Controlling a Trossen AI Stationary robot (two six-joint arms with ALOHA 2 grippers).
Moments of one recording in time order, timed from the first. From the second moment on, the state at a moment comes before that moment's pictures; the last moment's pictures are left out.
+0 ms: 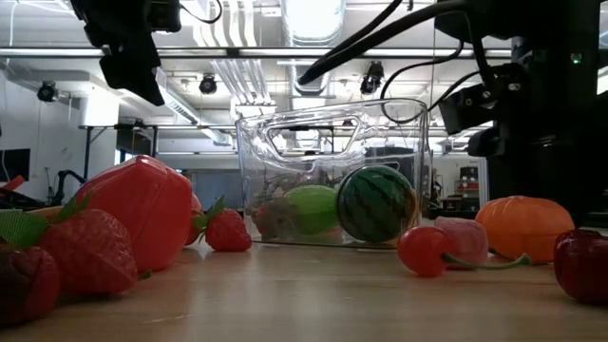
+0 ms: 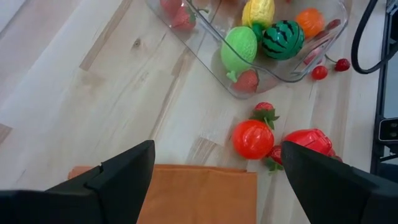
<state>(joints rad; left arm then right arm) -0.09 0.97 0.88 -0.78 -0.03 -0.54 0.43 1.73 1.00 -0.78 0.07 0.53</state>
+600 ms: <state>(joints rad) -0.09 0.97 0.88 -0.76 -0.02 -0.54 0.16 1.58 1.32 -0.81 0.11 0.47</state>
